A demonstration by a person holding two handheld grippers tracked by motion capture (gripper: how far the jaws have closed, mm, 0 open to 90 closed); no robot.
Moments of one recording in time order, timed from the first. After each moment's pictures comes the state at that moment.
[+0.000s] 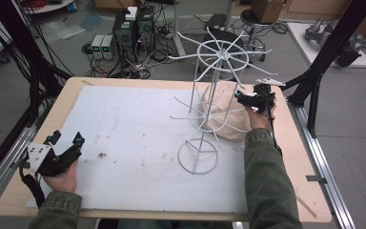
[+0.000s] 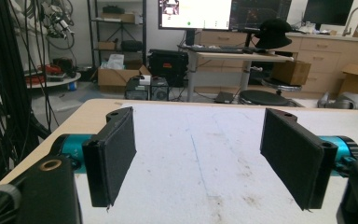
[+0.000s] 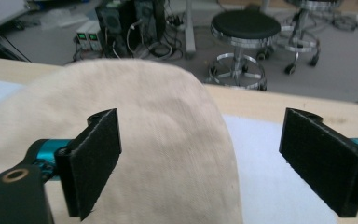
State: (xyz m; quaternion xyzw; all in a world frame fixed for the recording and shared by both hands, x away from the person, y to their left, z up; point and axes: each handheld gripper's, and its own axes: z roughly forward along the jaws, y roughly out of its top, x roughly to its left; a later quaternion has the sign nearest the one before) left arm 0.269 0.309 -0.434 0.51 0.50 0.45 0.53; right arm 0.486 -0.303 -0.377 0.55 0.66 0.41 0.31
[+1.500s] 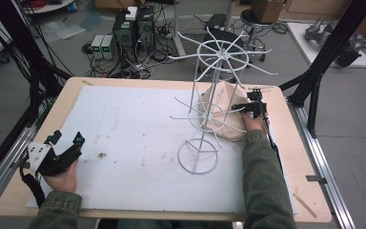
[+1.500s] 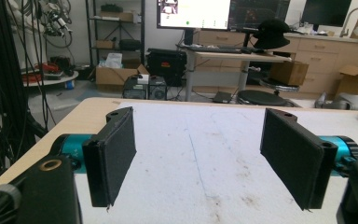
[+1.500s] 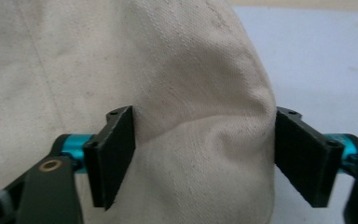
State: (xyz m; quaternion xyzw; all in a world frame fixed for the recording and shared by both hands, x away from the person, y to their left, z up) left arm 0.270 0.309 -0.435 0.51 0.50 0.45 0.54; right arm 0.518 -0.309 -0.430 0.61 0.70 0.32 0.18
